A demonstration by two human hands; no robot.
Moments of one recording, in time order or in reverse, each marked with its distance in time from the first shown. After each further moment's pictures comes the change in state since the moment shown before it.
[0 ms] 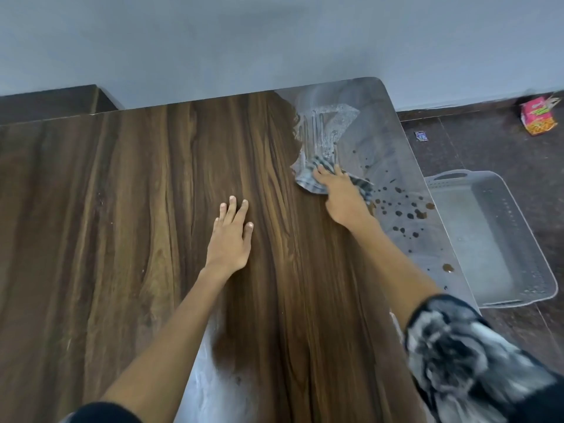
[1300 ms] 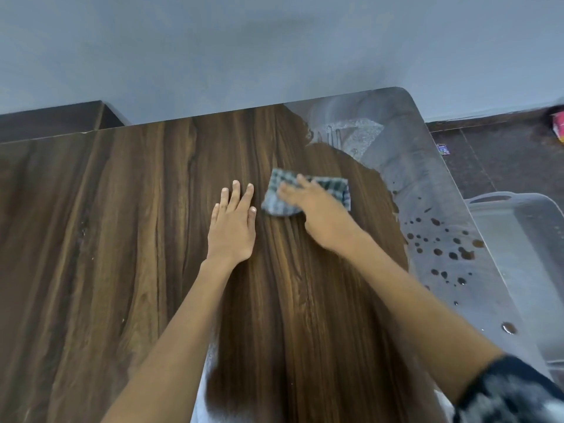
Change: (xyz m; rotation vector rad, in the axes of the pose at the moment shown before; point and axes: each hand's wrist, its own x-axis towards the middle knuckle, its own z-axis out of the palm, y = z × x) left_hand 0.089 0.000 -0.004 0.104 0.112 0.032; right_hand 0.044 -0.037 0.016 -0.002 -0.014 -0.277
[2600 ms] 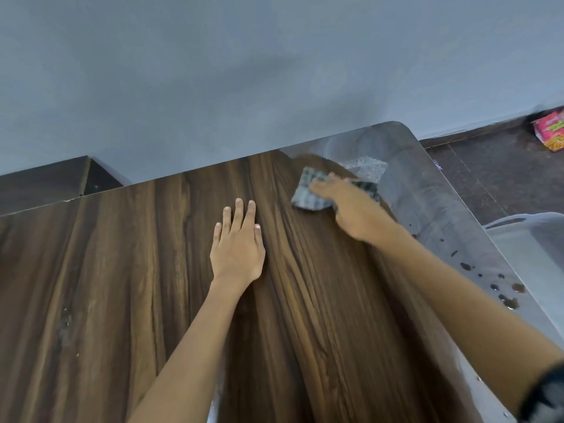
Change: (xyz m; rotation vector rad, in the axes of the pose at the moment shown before) left_hand 0.081 -0.005 -0.004 0.162 0.022 0.041; right_hand 0.076 0.065 -0.031 0.036 0.158 0.148
